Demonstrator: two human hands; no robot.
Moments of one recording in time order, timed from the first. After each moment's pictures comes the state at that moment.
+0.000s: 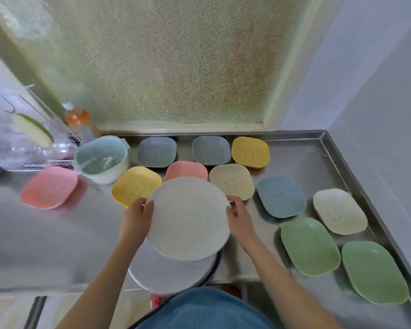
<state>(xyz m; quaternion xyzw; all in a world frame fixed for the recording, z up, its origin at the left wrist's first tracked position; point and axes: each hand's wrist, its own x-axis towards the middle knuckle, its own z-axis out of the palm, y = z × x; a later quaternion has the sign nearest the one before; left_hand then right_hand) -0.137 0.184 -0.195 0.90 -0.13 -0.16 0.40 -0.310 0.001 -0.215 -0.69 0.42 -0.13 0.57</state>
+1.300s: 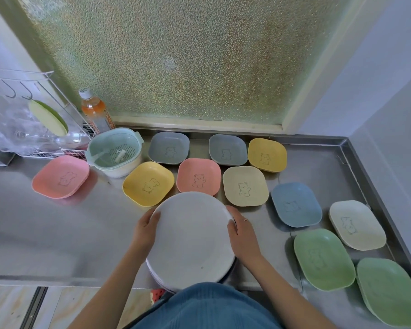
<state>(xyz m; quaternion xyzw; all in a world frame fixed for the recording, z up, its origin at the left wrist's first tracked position) -0.146 0.205 -0.223 0.77 0.00 -0.31 0.56 -0.305 0.020 -0.254 -0.85 0.35 -0.09 0.40</state>
